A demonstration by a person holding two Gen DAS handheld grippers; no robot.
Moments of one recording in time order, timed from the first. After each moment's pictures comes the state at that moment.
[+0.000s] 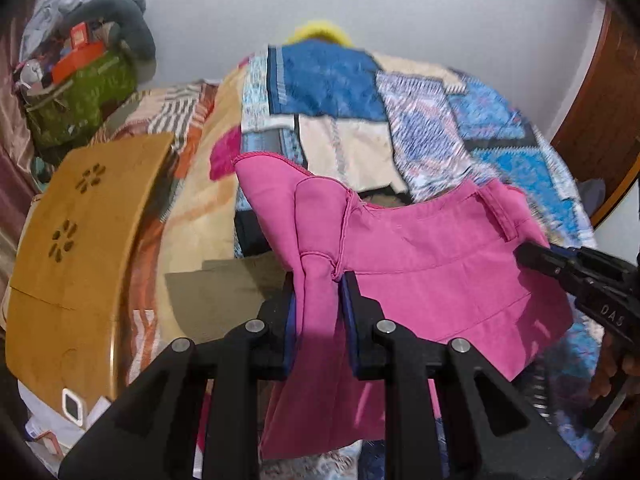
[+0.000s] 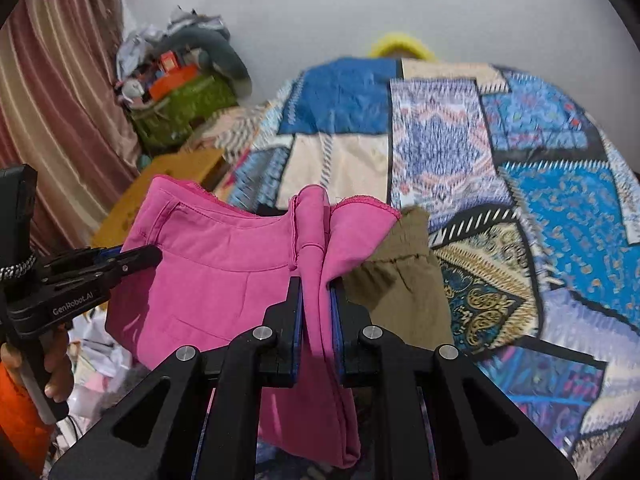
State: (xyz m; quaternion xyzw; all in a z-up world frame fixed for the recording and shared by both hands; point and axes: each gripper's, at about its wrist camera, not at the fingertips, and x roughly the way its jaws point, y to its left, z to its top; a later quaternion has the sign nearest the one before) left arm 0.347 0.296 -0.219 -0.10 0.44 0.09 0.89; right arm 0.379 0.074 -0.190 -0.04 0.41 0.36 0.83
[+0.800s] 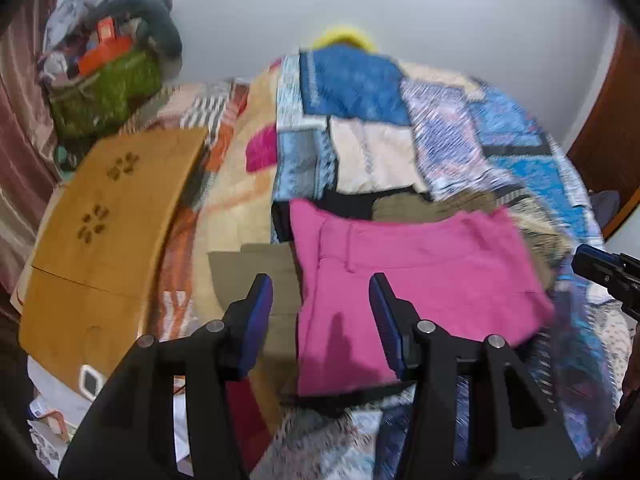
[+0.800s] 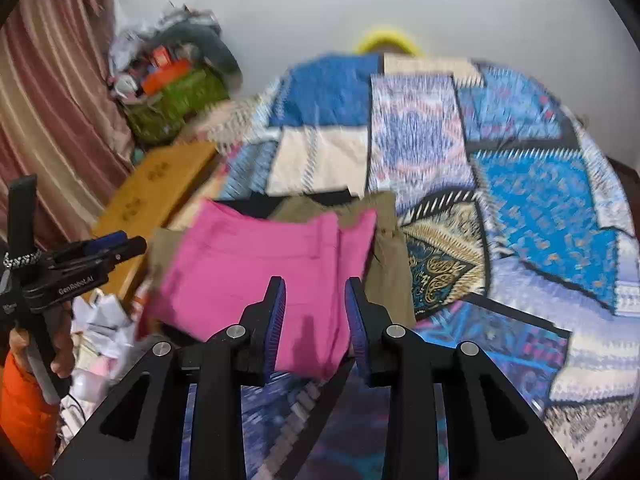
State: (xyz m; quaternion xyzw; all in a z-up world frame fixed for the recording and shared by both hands) left arm 0.299 0.301 -0.183 -0.10 0.42 0.13 0.89; right arm 0.351 0.034 -0.147 -0.04 0.42 0.35 0.84
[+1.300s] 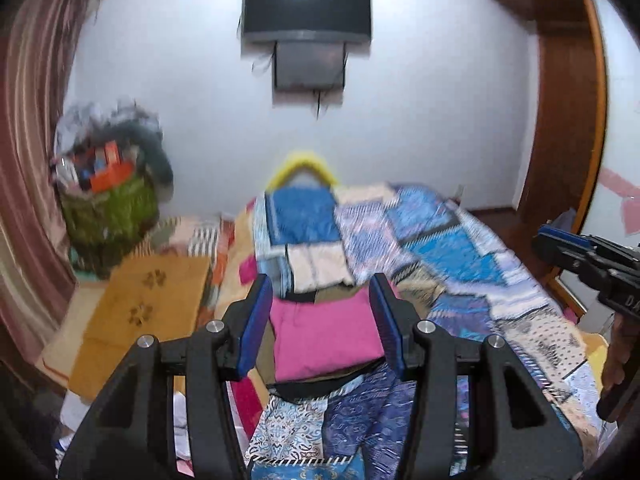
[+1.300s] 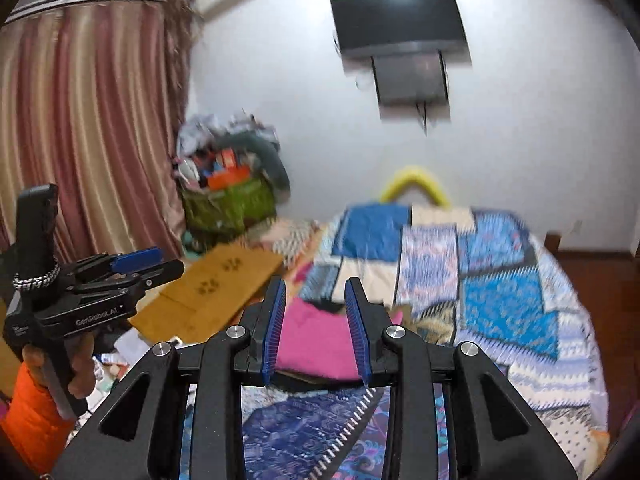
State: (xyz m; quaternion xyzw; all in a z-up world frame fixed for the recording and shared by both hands) left arm 0.125 0.192 -0.011 -0.02 0.22 0.09 0.97; right arm 0.172 -0.029 0.000 -0.02 0.19 0.39 0.90
